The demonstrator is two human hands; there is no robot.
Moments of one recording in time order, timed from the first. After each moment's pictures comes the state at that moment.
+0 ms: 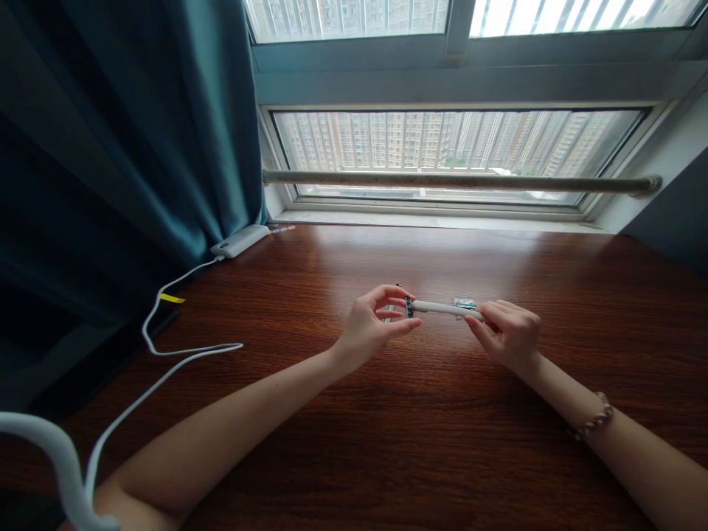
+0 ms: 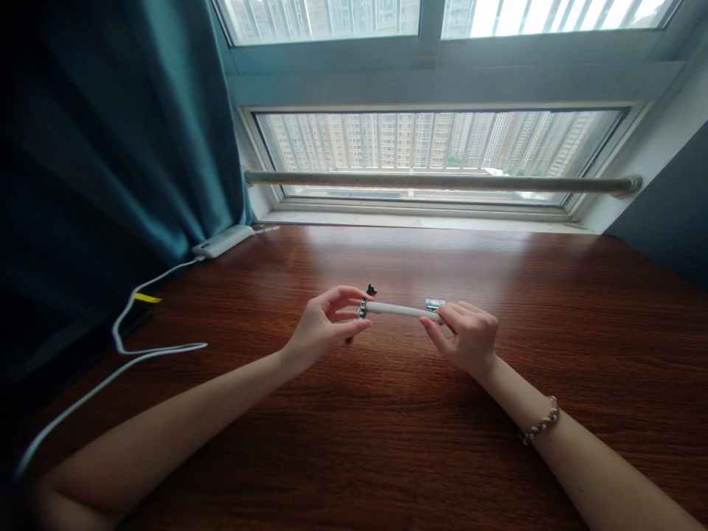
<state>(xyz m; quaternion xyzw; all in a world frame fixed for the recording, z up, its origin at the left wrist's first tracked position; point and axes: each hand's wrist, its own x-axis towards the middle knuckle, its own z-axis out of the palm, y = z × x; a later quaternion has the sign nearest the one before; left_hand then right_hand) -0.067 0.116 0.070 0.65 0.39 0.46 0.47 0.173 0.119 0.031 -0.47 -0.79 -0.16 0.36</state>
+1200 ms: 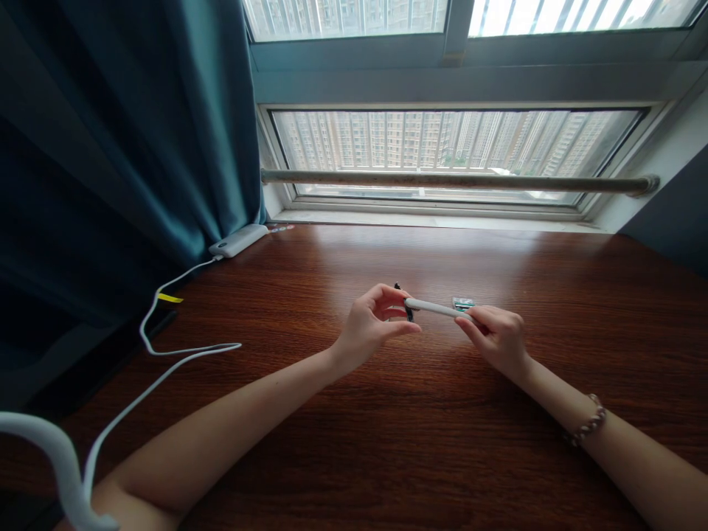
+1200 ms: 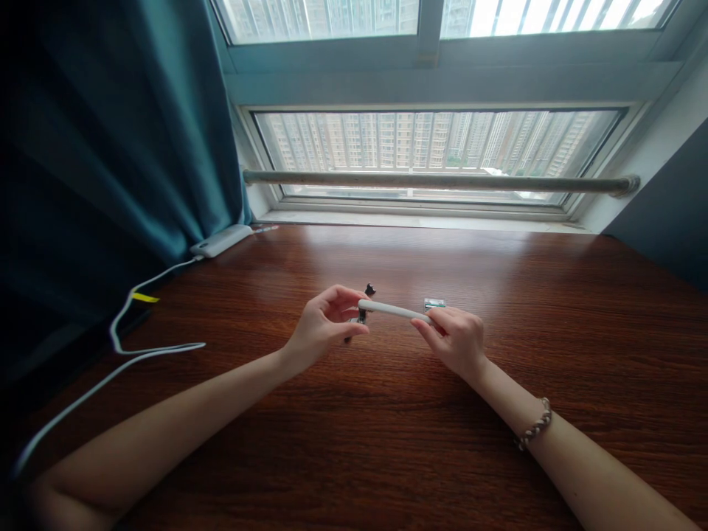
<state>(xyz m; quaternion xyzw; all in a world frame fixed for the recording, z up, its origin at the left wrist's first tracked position) -0.065 0.118 0.065 0.58 0.32 0.50 0.55 0.167 0.118 0.027 -0.48 -0.79 -0.05 0.38</state>
